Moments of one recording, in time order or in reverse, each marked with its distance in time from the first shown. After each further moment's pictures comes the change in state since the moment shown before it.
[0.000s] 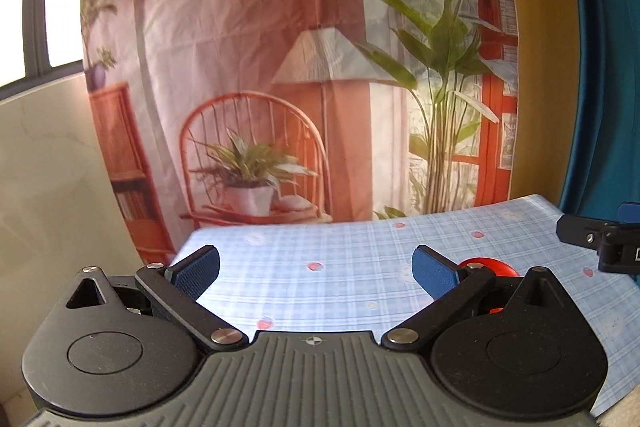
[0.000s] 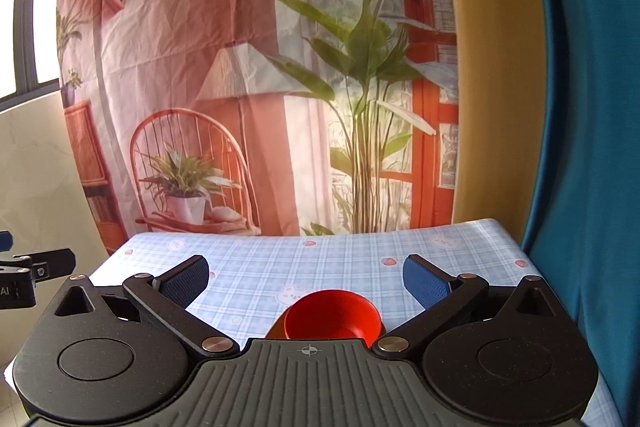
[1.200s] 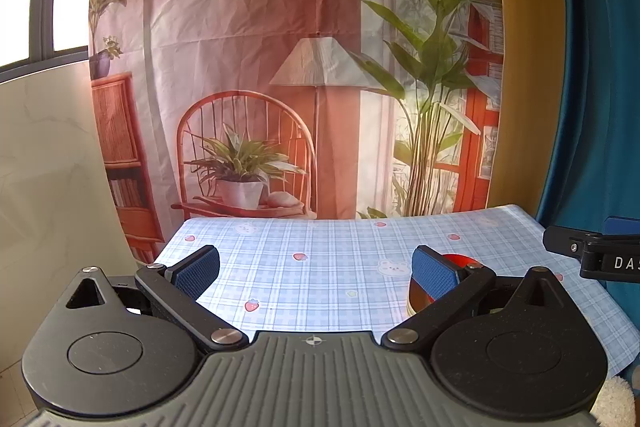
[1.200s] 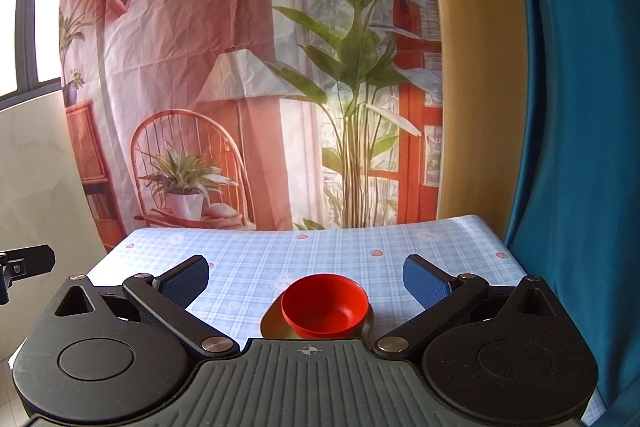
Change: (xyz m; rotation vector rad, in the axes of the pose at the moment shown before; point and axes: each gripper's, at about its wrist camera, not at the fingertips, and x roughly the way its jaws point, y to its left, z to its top) left arm -0.034 0.014 -0.014 -0.065 -0.003 -0.070; right arm -0.042 0.003 -0.016 -0.007 -0.002 -0.025
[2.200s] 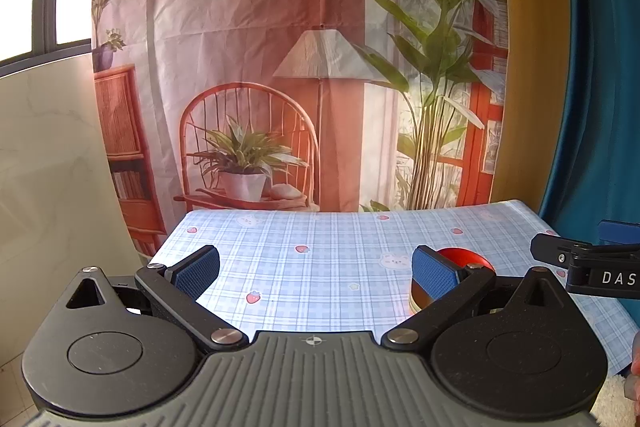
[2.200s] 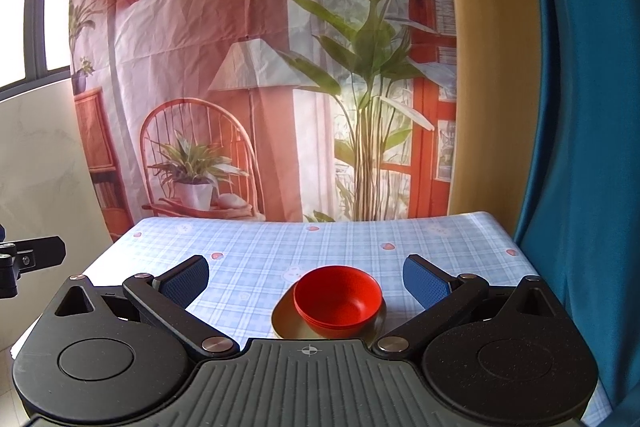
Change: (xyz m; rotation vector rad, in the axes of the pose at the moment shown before) left arm 0.003 -0.002 -0.004 -0.007 0.020 0.013; right arm 0.007 0.013 -0.003 -0.030 0.023 0.020
